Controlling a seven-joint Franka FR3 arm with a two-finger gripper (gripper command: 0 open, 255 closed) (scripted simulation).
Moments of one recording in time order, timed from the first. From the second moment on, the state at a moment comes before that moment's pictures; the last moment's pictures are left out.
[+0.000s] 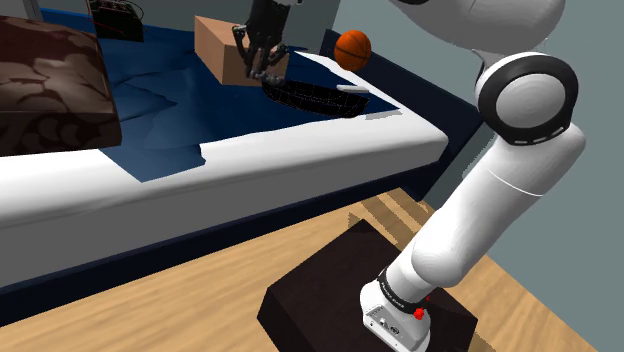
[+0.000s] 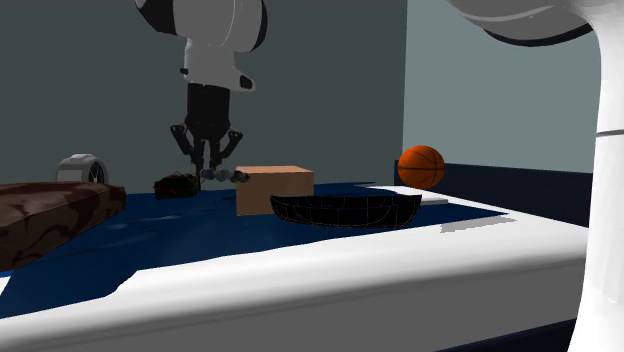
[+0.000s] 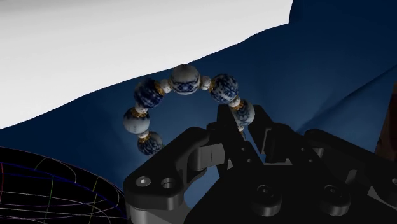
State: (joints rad) arm 0.07 0.02 0.20 -1.55 0.03 1.70 0.62
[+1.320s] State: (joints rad) arm -0.16 0.20 0.01 -1.30 0.08 1.60 0.20
